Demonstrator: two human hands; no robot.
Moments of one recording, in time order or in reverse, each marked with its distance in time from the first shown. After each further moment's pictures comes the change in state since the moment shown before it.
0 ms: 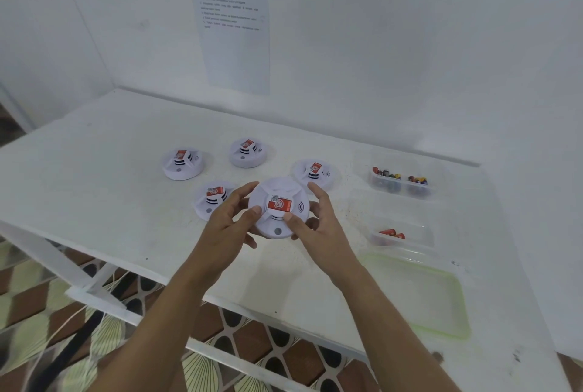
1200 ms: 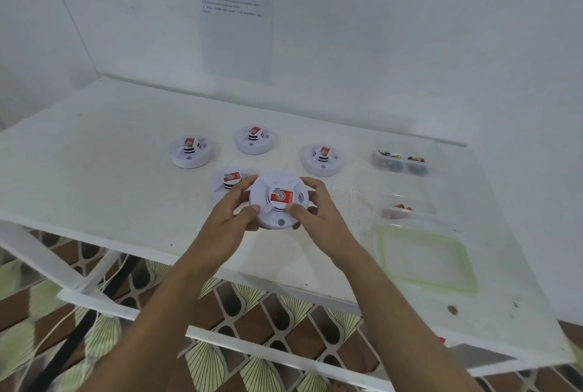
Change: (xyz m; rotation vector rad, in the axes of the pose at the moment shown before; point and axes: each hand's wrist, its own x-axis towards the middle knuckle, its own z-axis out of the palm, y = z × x) left_hand -0.016 -0.016 -0.056 0.014 -0.154 0.008; right_hand -0.018 -0.013 0.049 -0.032 0.010 0.049
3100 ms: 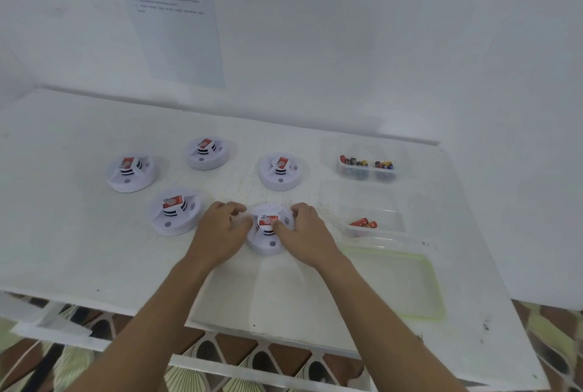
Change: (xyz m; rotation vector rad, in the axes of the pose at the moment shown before) left_hand 0.093 -0.031 0.070 0.647 0.071 -0.036; right_hand 0.060 0.058 -0.064 -0.472 0.074 0.186
